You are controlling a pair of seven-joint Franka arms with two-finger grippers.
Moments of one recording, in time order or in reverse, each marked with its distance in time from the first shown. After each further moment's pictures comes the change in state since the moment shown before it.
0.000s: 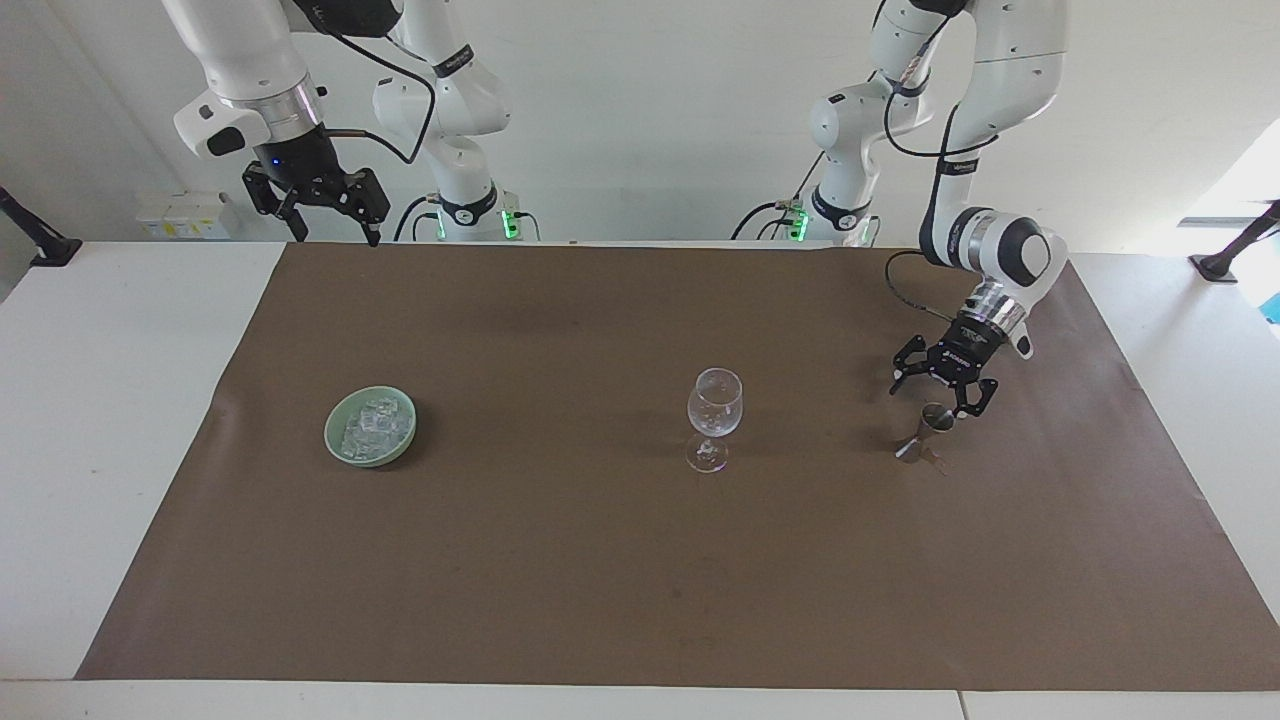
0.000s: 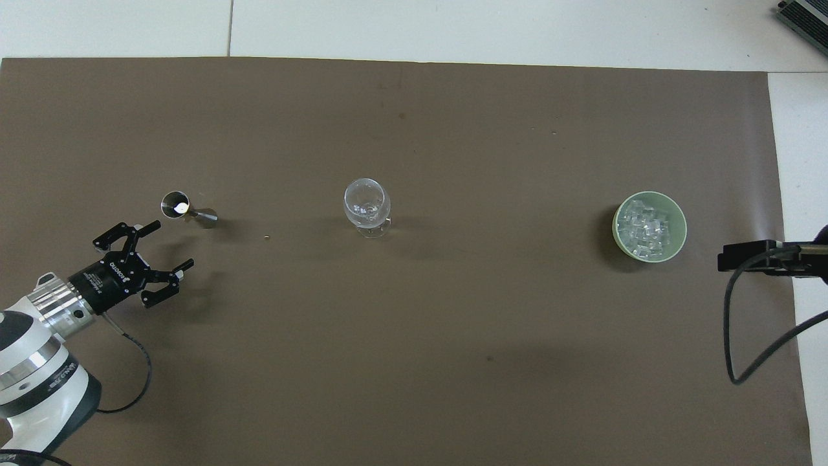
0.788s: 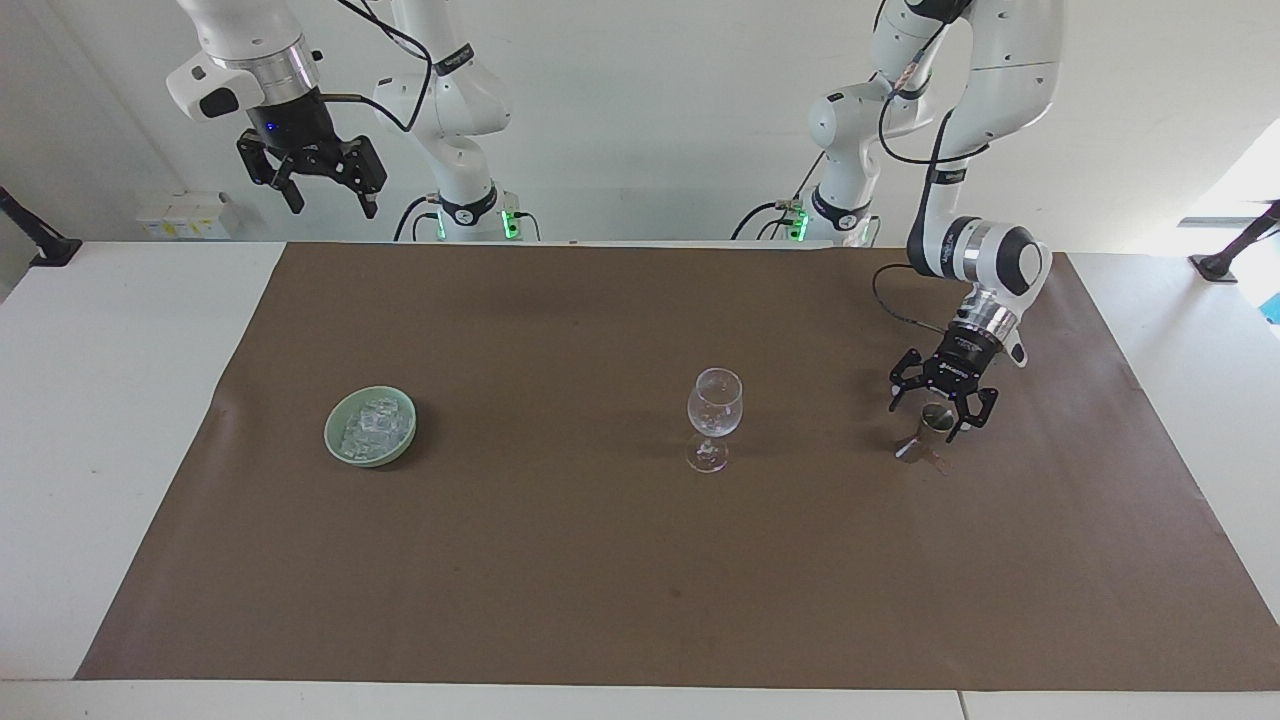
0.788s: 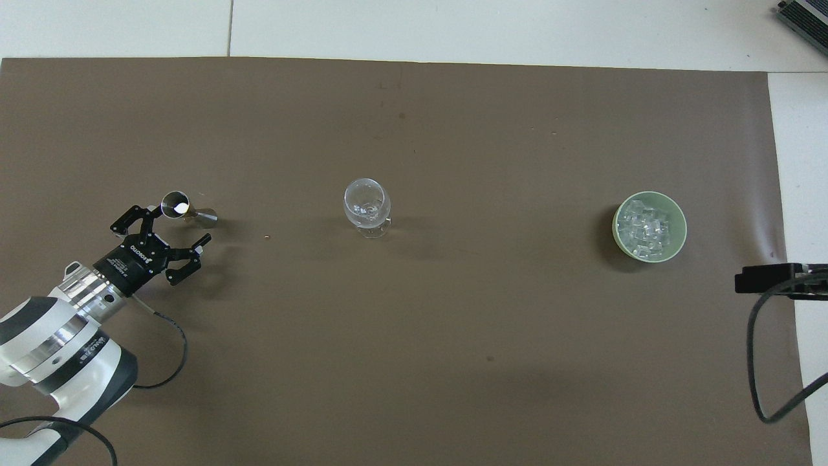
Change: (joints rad) left arm -0.040 0.046 0.001 0.055 -0.152 0.015 0.096; right arm 0.000 -0.050 -0.001 0.021 0.000 -0.088 0.000
